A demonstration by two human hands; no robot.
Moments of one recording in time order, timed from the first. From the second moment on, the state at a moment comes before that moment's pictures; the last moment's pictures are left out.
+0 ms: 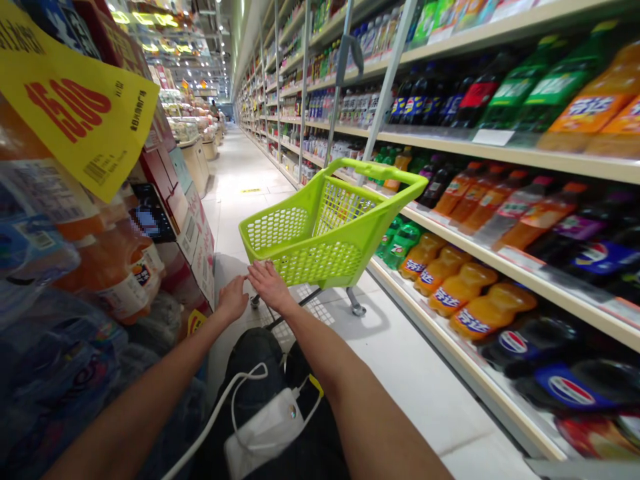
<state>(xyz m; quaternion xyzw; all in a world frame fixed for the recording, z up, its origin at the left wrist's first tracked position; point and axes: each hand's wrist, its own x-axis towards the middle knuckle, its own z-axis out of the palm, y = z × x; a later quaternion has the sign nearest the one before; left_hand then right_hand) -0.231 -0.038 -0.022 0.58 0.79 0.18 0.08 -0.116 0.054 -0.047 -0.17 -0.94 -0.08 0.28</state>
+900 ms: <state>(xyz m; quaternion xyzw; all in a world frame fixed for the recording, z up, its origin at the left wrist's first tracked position) -0.228 -0.025 -0.003 0.62 0.77 0.13 0.02 -0.088 0.046 -0.046 -0.19 -0.93 -0.03 0.32</state>
